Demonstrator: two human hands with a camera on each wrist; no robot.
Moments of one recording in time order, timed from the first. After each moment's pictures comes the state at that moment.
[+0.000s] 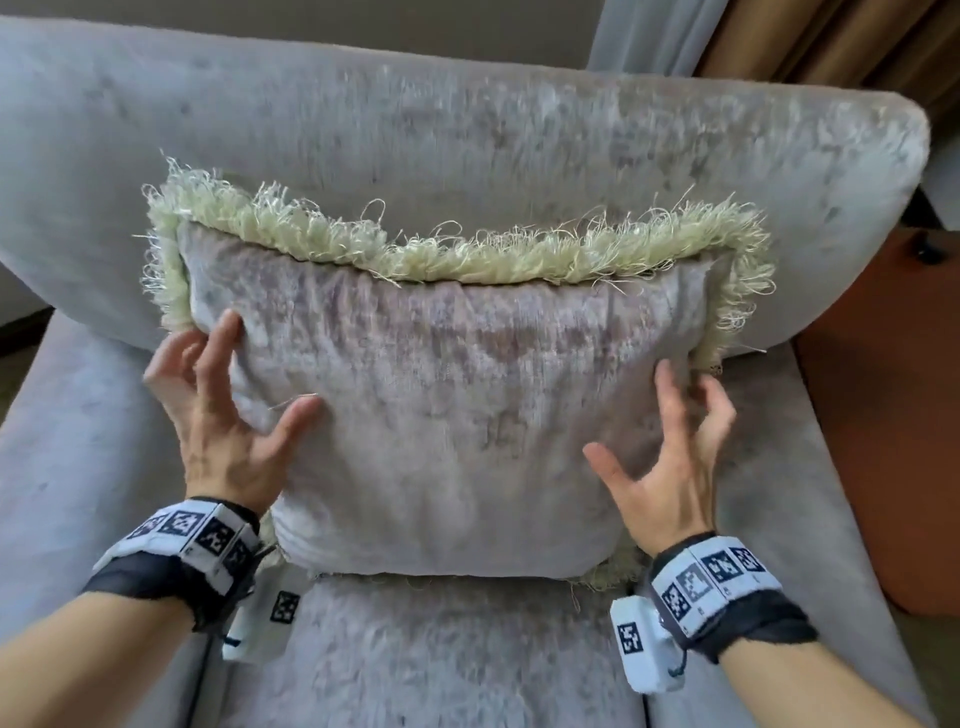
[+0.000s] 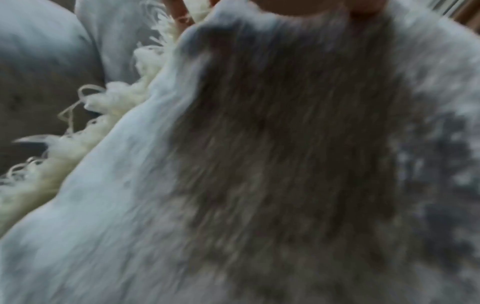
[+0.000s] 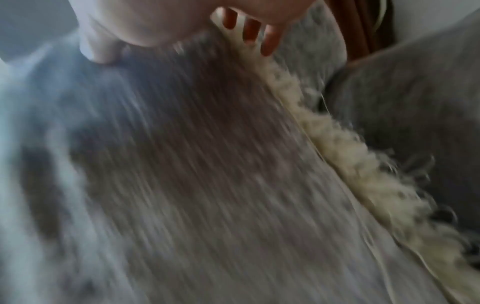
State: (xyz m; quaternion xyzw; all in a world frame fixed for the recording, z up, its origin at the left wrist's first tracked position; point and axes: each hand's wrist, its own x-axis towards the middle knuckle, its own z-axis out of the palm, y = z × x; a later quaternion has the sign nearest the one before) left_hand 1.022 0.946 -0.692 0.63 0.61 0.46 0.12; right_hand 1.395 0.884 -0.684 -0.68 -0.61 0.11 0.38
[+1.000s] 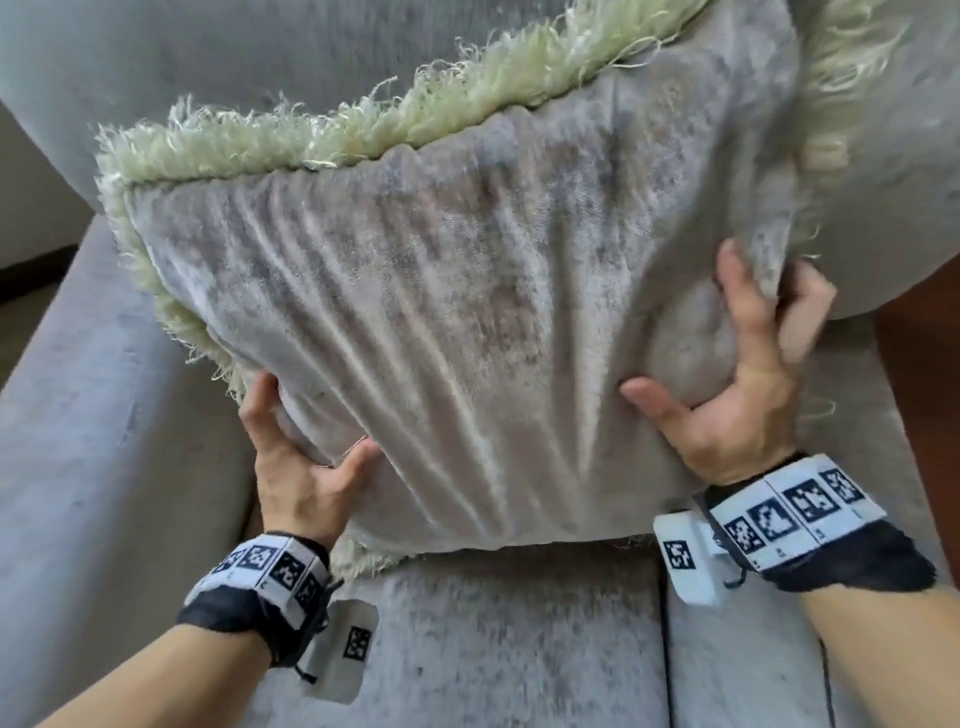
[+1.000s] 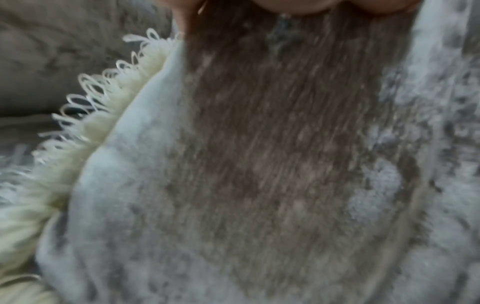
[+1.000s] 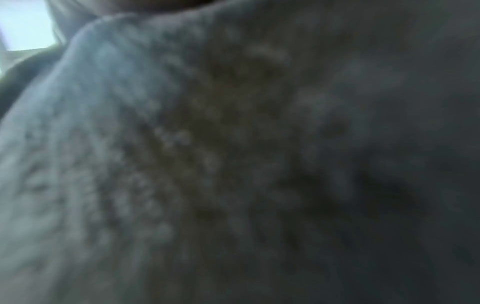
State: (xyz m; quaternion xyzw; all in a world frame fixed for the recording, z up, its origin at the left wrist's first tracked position) left_hand 1.046 0.859 -0.750 0.48 0.63 0.53 0.29; right_hand 1.370 0.911 -0.644 -0.53 -0.72 0.03 0.44
